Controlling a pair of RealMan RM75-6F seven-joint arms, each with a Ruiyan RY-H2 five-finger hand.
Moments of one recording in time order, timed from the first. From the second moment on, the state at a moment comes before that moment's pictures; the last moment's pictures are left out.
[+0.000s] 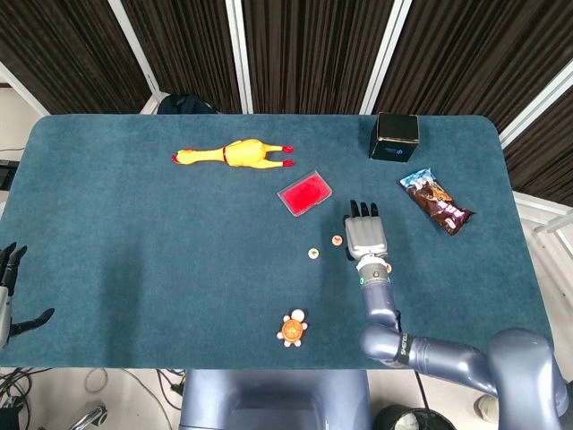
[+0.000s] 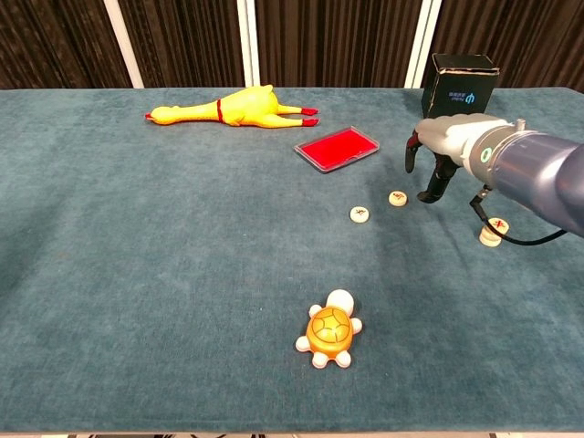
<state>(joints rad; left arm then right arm) -0.06 -1.13 -0.08 -1.68 1.38 1.50 0.11 0.94 -1.72 0.29 -1.34 -0.41 1.10 -0.91</state>
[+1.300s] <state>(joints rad) -0.06 -1.13 -0.09 -1.68 1.37 1.49 0.11 0.96 -1.86 0.32 -1.16 -0.44 1.05 -0.87</state>
